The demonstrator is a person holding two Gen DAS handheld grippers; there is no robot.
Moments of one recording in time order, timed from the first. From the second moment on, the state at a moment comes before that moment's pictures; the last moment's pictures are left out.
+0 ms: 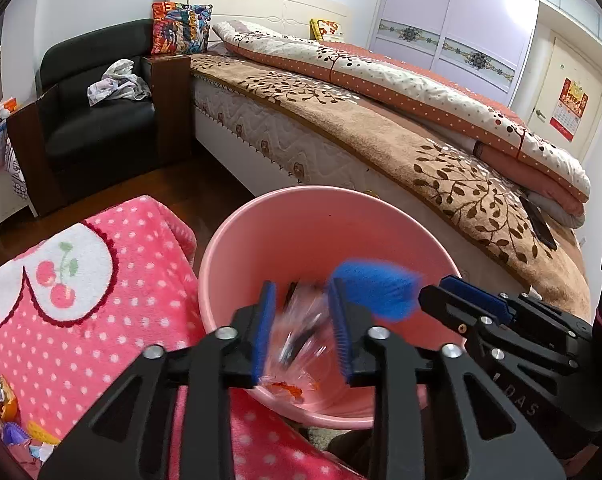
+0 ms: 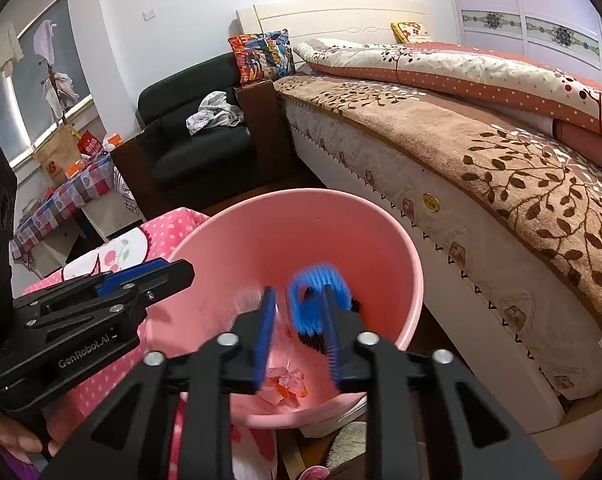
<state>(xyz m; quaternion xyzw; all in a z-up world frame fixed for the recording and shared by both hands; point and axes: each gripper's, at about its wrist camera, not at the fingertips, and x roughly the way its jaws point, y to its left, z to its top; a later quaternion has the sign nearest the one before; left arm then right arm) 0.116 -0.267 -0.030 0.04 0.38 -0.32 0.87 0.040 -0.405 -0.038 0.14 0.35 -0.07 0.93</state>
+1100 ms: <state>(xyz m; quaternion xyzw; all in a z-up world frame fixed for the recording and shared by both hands) 0.068 -0.194 0.007 0.02 0.34 -0.26 0.90 -0.006 -0.335 -0.004 0.11 0.30 0.02 0.95</state>
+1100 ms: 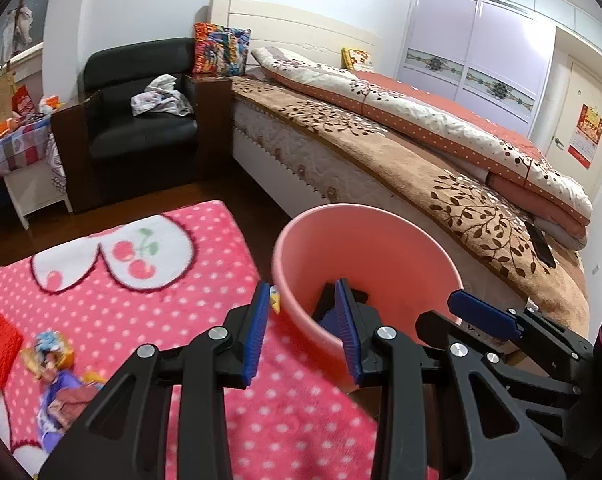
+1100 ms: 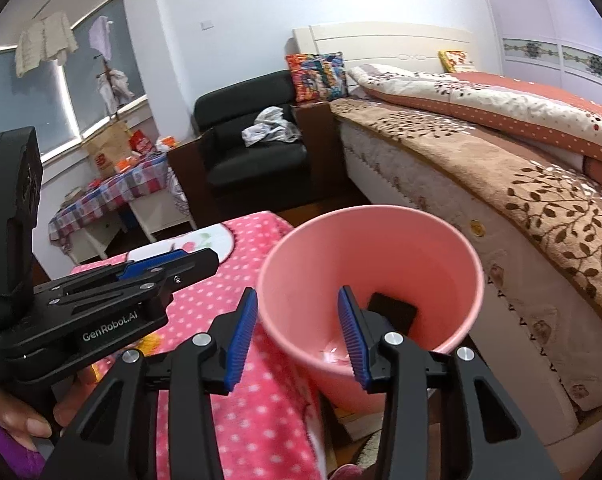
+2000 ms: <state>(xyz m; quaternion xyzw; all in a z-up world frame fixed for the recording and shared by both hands) 0.029 -0.070 -0.004 -0.03 0.36 -0.15 0.92 -0.011 -0.241 -0.017 0.07 0.32 0.15 0.93</state>
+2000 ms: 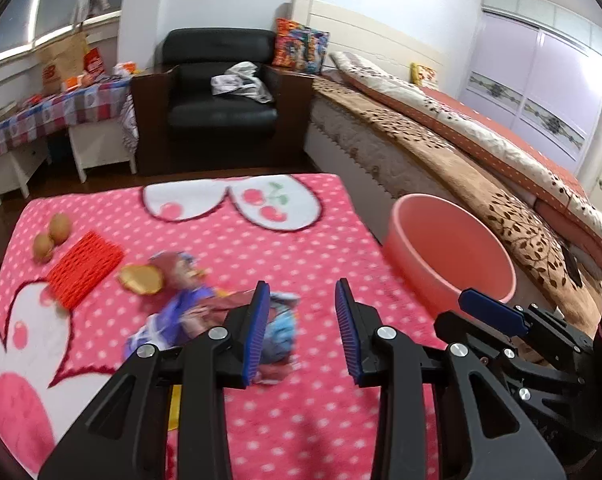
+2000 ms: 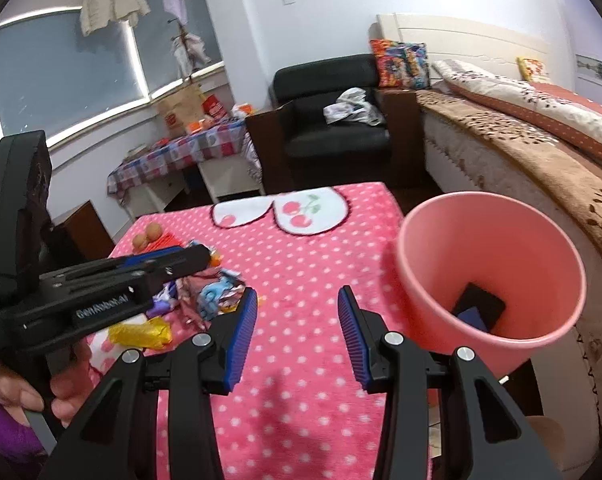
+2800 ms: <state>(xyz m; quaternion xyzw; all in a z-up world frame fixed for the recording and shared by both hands) 0.014 0.037 -0.037 -0.10 0.39 -0.07 0.91 0.019 -0.169 -0.040 0.02 0.36 0.23 0.90</state>
